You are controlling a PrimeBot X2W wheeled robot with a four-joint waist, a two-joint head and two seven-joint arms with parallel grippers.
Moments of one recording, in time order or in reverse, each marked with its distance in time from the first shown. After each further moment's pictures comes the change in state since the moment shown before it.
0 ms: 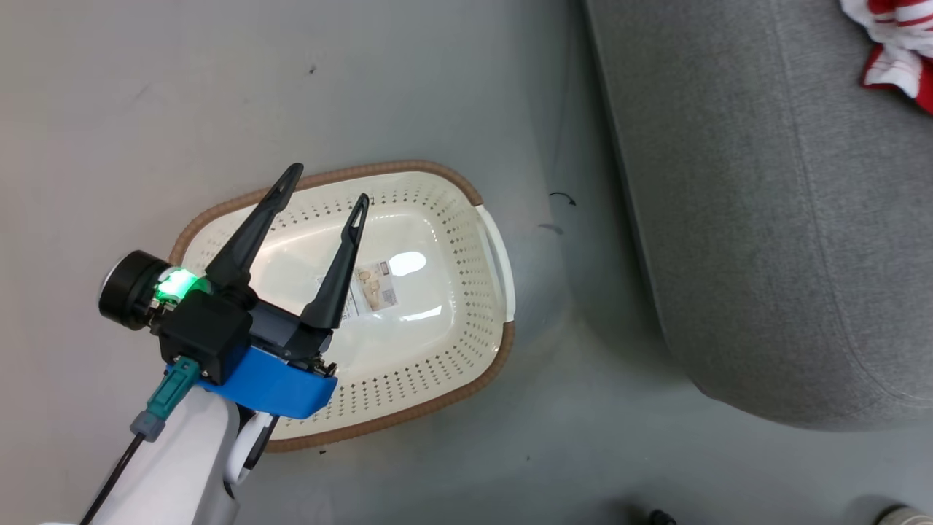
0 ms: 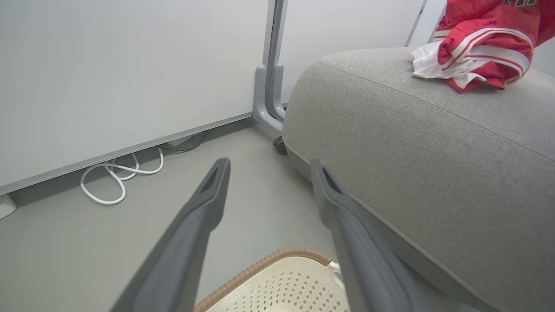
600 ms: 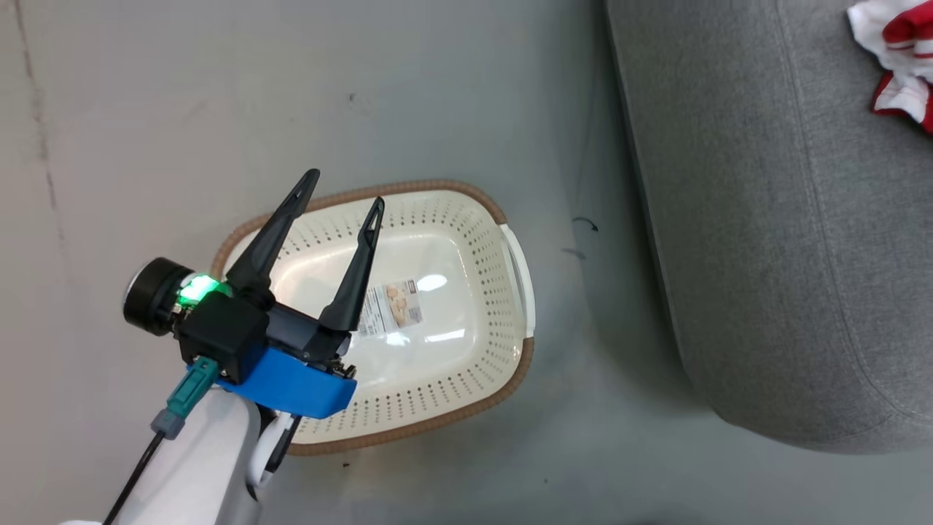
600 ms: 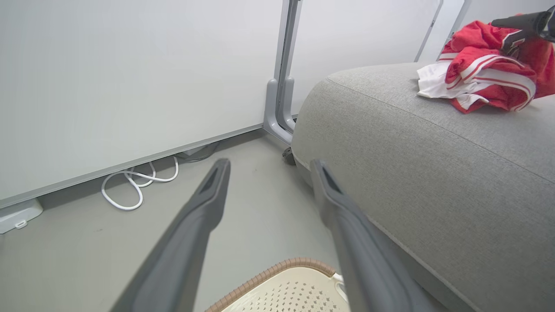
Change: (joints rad) left arm 0.004 -0.048 0.007 0.019 0.002 0.000 0.000; right arm 0.086 0.034 0.082 0.237 -0.097 0.000 -0.054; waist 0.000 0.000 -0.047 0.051
